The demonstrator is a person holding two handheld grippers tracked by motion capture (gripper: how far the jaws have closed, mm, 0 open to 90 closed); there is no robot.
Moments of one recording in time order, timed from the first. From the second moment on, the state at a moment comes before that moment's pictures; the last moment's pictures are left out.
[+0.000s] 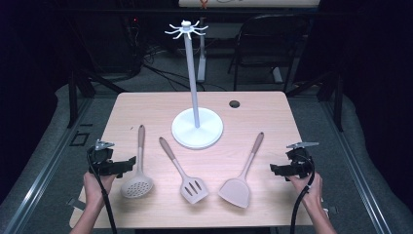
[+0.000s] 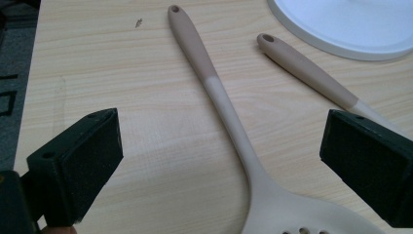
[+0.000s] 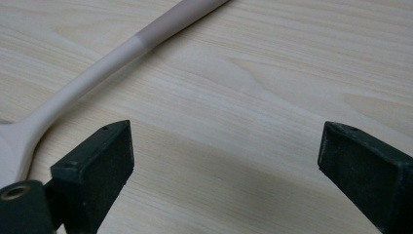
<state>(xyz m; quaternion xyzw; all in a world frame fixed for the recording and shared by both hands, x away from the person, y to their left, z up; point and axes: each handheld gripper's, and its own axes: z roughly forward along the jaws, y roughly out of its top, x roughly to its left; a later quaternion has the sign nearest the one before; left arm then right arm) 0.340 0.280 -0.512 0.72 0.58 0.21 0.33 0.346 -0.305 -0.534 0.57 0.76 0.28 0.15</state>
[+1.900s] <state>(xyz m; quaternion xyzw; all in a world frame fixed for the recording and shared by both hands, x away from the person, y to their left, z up) 0.344 0.272 -0.520 0.74 0.57 0.19 0.31 0.362 -0.202 -0.554 0.55 0.79 0.26 0.09</state>
